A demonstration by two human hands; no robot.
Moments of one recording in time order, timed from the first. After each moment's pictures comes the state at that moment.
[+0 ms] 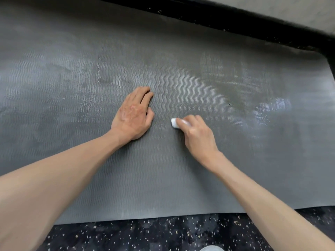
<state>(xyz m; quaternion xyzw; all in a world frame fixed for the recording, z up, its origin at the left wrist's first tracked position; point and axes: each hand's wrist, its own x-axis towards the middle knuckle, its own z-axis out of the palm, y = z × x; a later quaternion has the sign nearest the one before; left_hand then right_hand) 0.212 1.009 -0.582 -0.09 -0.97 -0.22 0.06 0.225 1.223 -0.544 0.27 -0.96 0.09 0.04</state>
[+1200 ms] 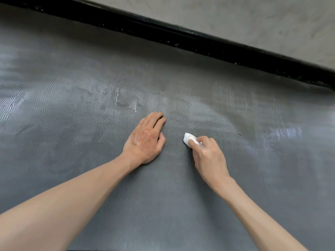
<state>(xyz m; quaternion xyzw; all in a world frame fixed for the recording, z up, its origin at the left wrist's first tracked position) 0.211 1.008 -0.581 -0.07 -0.97 -0.23 0.02 0.208 1.221 -0.548 0.25 -0.96 0.09 0.04</state>
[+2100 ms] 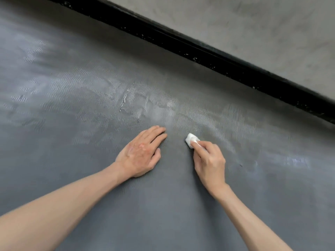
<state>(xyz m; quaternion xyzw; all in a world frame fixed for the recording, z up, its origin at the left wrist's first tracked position) 0.212 1.006 -0.579 -0.06 -0.98 -0.20 0.02 0.138 1.235 -0.572 0.32 -0.92 0.21 0.13</state>
